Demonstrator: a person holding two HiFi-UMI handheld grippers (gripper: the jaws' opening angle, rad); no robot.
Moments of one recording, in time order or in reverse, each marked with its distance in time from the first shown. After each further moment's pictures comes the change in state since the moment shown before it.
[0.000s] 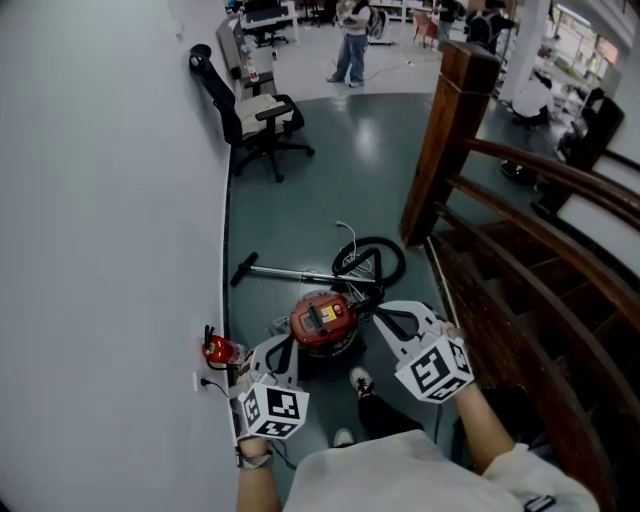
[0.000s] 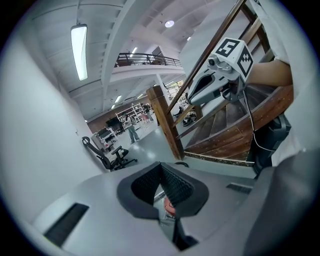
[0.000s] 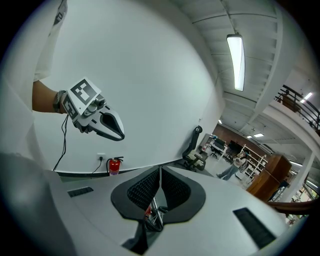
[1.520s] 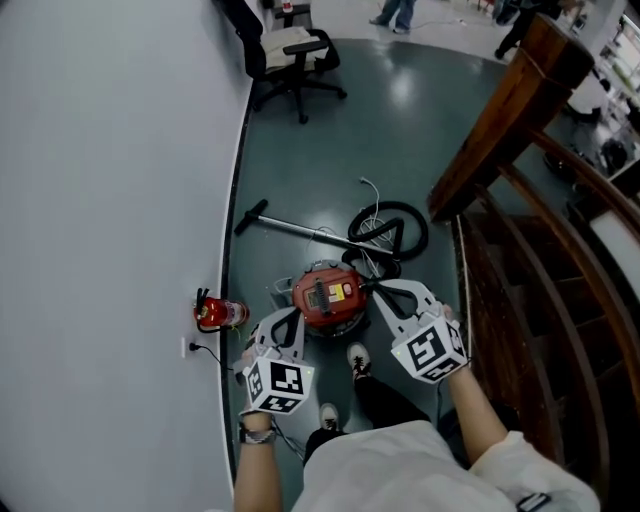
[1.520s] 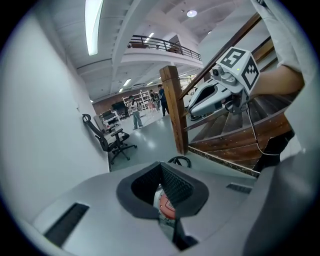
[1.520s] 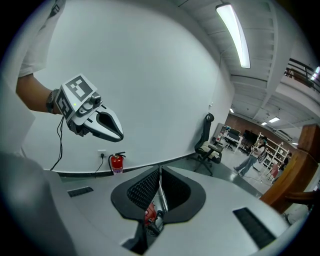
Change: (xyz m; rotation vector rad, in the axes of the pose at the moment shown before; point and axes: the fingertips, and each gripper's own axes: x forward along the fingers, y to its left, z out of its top) left arm 0.130 0.027 -0.053 -0.179 0.115 0.010; right arm 0.150 -0.039 -0.082 0.091 0.021 0.158
